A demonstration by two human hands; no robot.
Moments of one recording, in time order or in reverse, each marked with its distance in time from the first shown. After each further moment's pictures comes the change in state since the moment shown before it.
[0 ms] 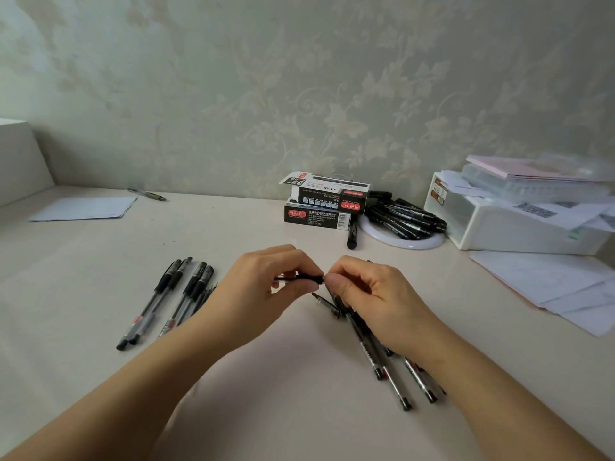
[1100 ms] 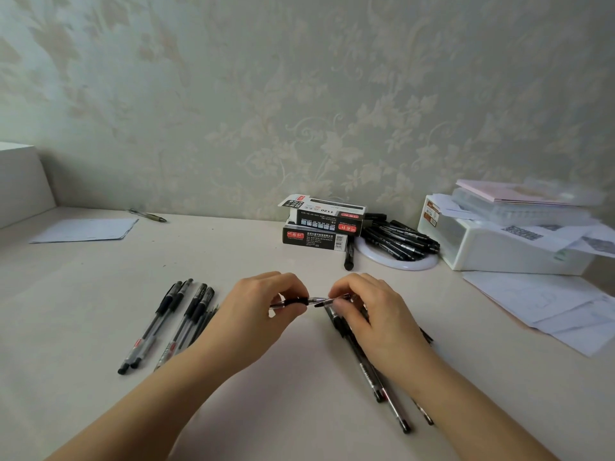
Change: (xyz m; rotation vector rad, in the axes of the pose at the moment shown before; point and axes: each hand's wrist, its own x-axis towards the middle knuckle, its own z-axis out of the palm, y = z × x) left_hand -0.003 -0.006 0.001 0.147 -0.013 -0.152; right_hand -0.001 0.001 0.008 -0.332 0.187 0.005
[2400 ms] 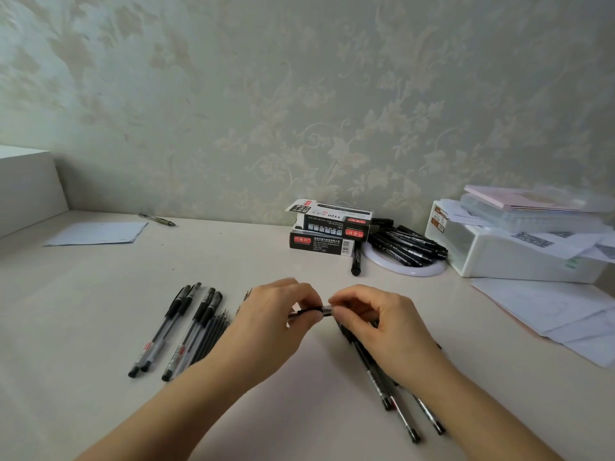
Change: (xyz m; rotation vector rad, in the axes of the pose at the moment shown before) left_hand -0.002 0.012 0.004 -0.005 0.032 -0.028; right_hand 0.000 0.000 -0.001 0.324 -0.038 0.094
